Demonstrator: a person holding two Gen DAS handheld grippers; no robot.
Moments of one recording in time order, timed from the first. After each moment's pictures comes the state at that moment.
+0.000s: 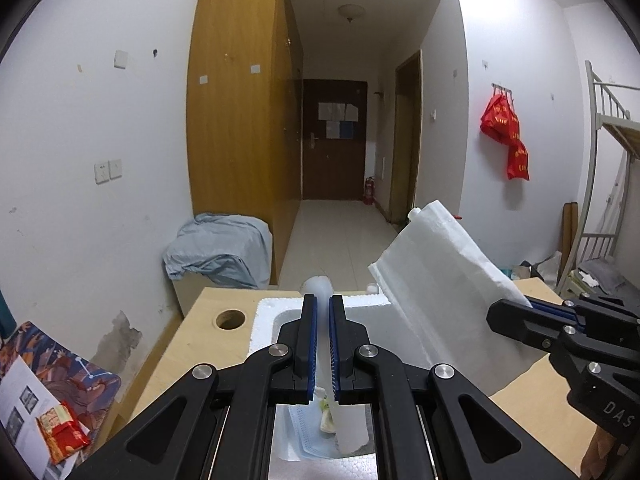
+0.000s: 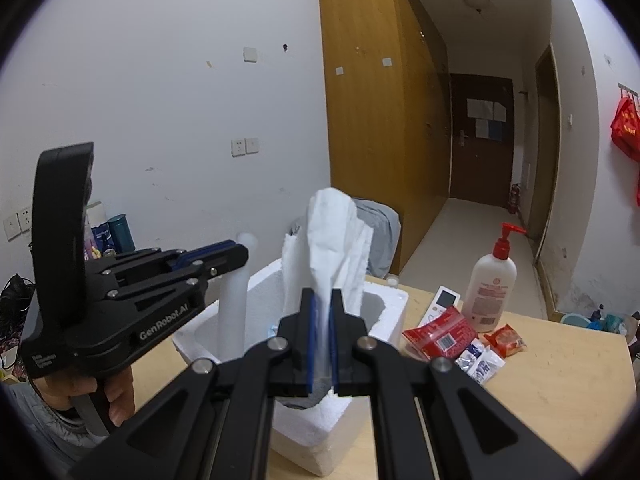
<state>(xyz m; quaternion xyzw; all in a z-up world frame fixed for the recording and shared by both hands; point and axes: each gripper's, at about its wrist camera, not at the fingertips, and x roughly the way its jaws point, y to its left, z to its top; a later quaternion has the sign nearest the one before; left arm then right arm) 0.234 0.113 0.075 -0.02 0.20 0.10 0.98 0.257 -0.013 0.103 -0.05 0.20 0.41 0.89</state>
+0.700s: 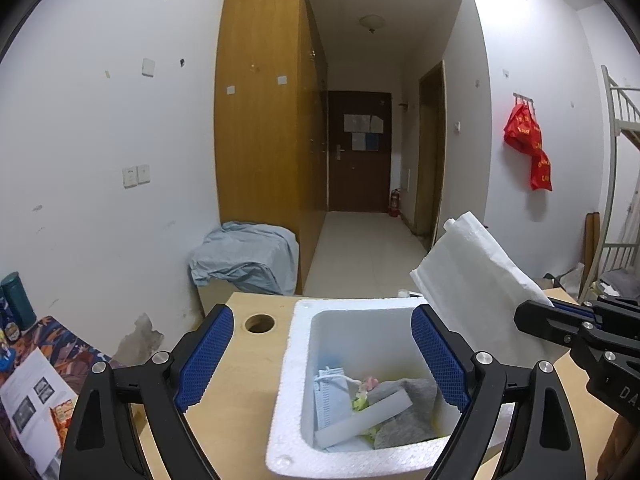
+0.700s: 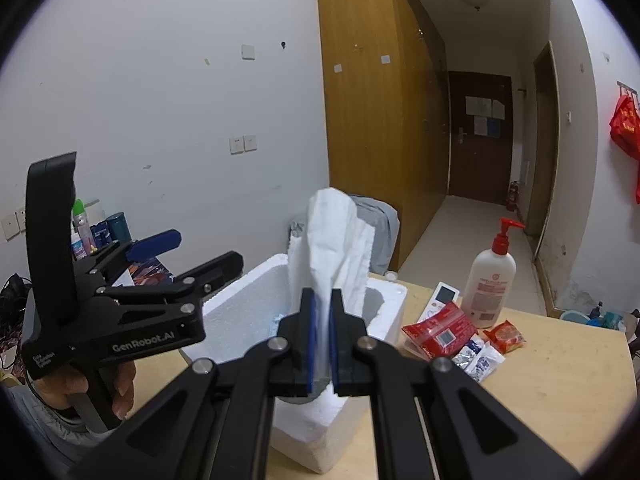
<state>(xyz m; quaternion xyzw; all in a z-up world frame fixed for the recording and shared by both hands) 0.215 0.126 0.073 -0.02 0.17 0.15 0.97 0.259 -0.012 0.099 -0.05 0.20 0.41 0.89</state>
